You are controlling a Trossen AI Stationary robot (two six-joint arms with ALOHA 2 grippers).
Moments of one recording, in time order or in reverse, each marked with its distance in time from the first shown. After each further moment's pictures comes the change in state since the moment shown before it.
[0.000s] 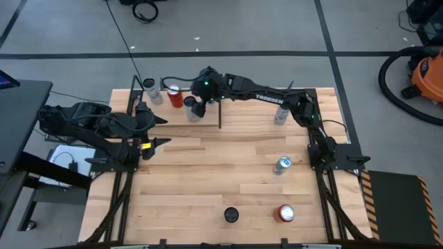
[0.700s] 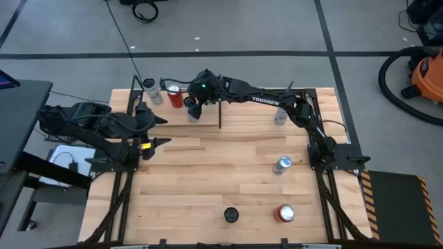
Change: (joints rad) left arm 0.000 0.000 0.000 0.001 0.000 0.001; right arm 0.004 0.035 0.000 0.060 -0.014 0.031
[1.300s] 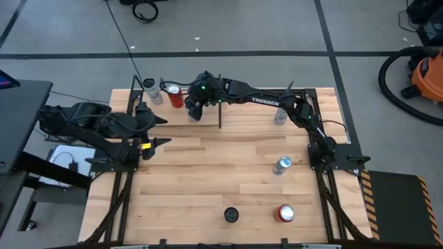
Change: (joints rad) left arm 0.000 0.000 0.000 0.000 0.000 0.000; right arm 0.005 -0.002 -0.022 -0.007 -0.005 0.002
